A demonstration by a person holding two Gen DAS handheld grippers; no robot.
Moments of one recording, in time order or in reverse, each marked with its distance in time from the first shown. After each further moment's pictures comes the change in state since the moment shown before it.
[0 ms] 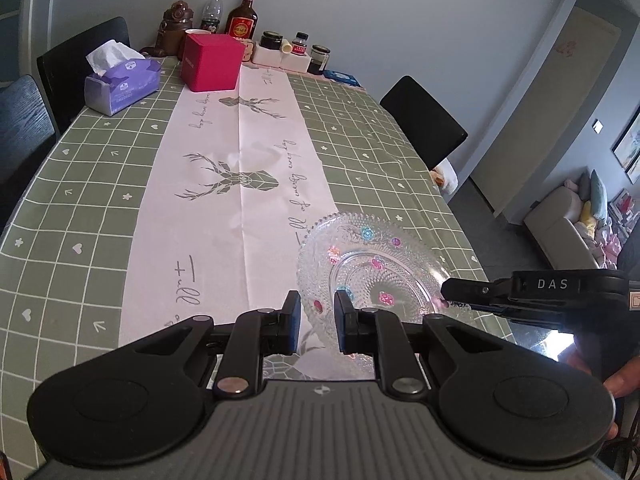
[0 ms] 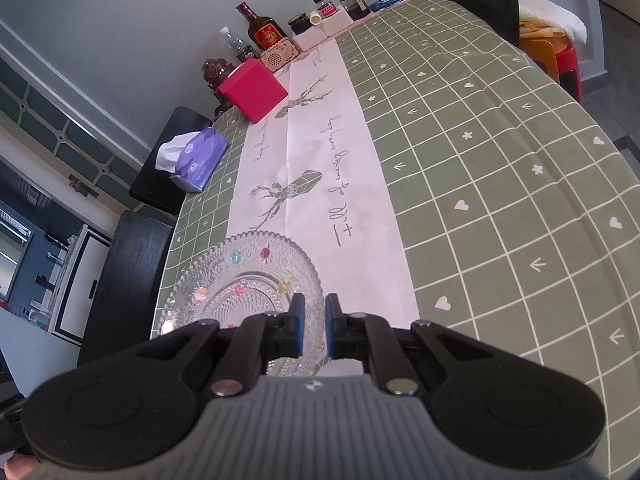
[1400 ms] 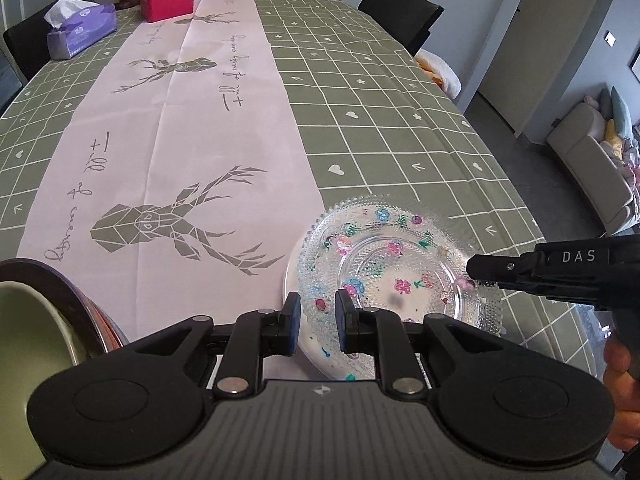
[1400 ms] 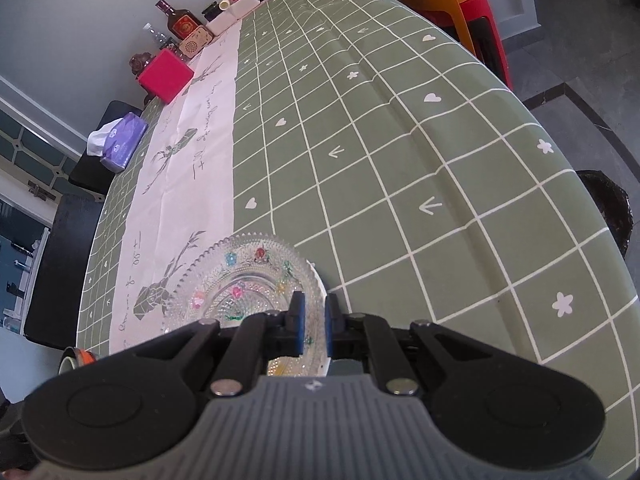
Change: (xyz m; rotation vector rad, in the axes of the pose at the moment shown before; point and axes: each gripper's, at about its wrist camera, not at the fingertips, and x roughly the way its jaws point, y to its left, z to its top) left arm 0.074 -0.099 -0.122 0.120 0.166 0.126; right arm -0.034 -0.142 -0.081 0.093 0.049 -0.112
